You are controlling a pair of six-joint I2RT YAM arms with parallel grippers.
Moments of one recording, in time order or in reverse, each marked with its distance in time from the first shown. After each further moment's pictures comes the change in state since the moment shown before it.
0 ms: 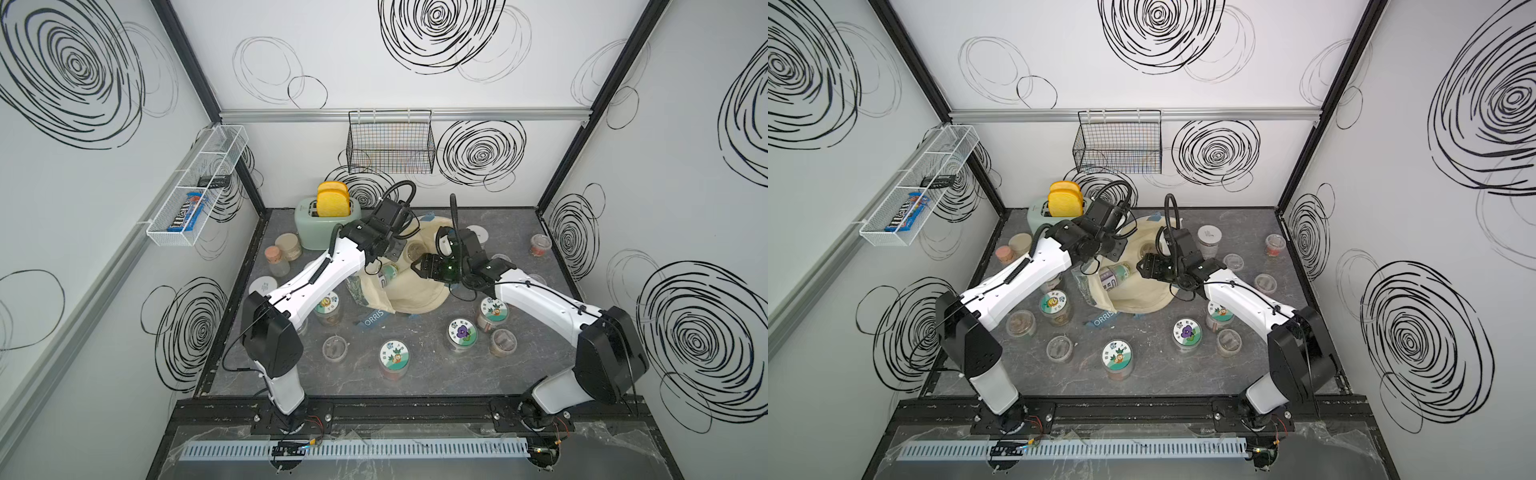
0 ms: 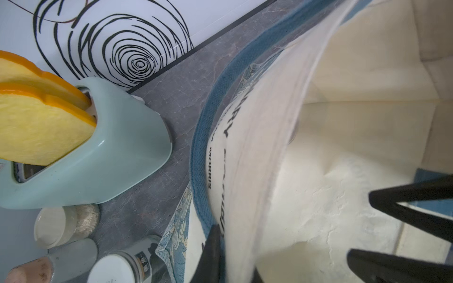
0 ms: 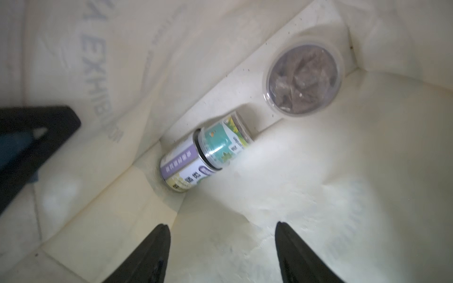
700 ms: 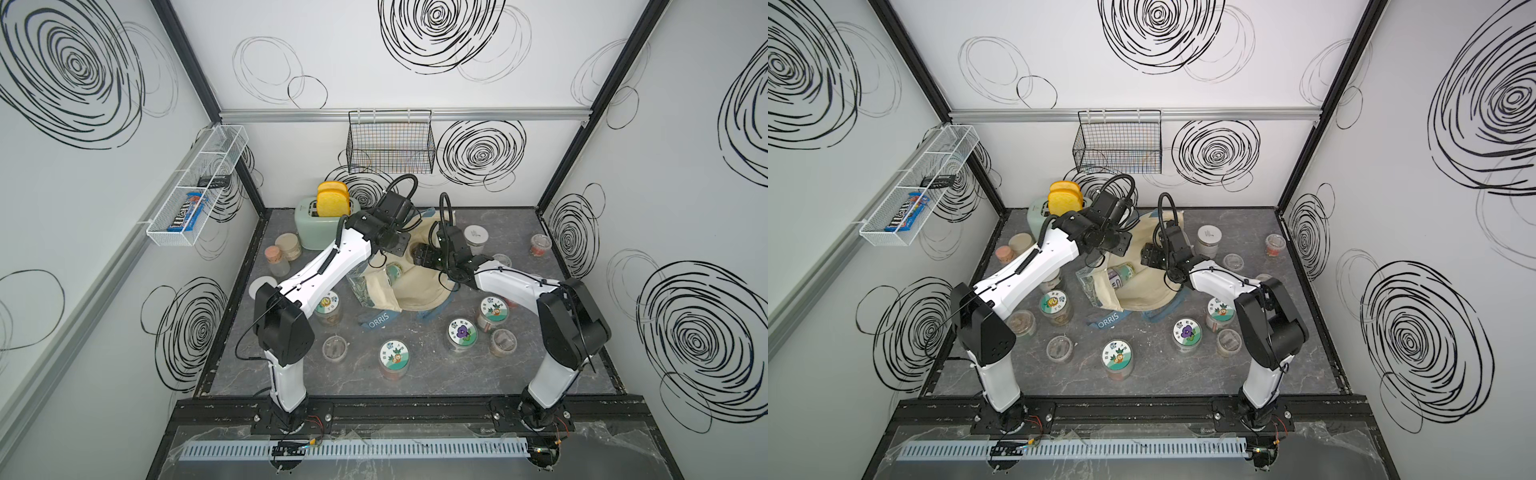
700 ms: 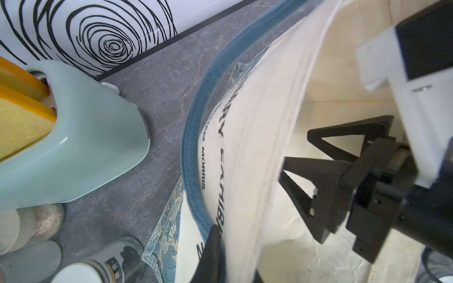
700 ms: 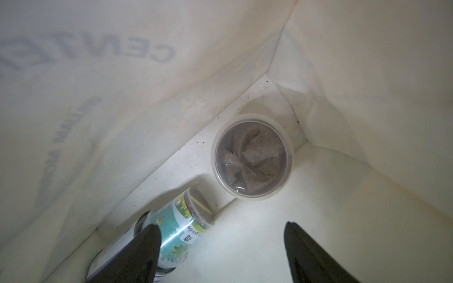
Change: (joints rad) left arm 0.027 0.116 0.164 -0.098 0.110 -0.081; right arm -0.029 0.260 0.071 0.204 0.247 -0.014
